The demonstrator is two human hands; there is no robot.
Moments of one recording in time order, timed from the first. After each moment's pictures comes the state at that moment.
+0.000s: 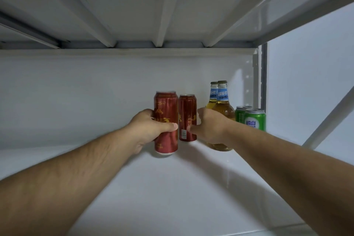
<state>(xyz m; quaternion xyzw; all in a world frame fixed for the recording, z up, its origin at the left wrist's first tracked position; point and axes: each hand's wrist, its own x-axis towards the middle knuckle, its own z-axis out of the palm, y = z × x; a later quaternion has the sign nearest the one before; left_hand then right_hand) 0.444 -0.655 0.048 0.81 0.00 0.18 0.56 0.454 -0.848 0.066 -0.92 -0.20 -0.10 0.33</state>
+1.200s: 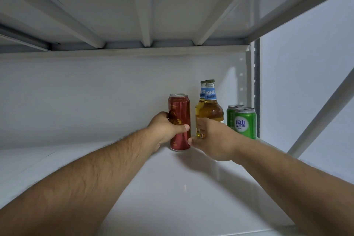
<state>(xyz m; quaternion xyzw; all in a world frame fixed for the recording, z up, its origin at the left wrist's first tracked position) 0.486 -0.726 0.039 0.84 0.05 0.17 0.51 0.458 -0.899 0.038 -0.91 -0.26 -0.11 0.31</state>
